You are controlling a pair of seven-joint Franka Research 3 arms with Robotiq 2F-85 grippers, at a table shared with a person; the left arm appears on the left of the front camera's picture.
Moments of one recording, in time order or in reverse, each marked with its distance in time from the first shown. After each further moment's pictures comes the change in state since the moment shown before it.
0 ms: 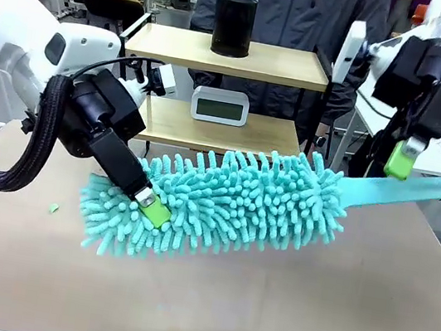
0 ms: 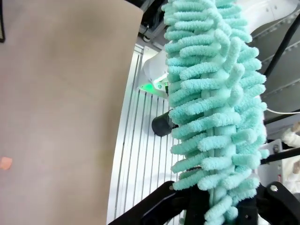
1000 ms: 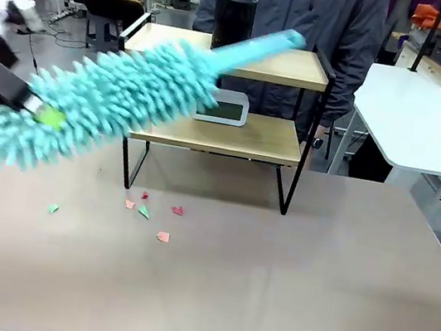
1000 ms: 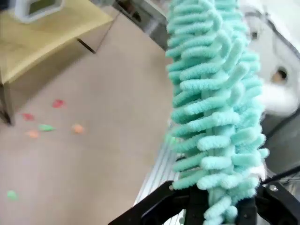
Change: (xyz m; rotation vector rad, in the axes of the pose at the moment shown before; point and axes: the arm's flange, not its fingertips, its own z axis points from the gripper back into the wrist) left arm -0.107 -0.013 0.185 0.130 -0.520 0.066; right arm -0.229 -0.037 0.026 -0.009 -1.405 -0.169
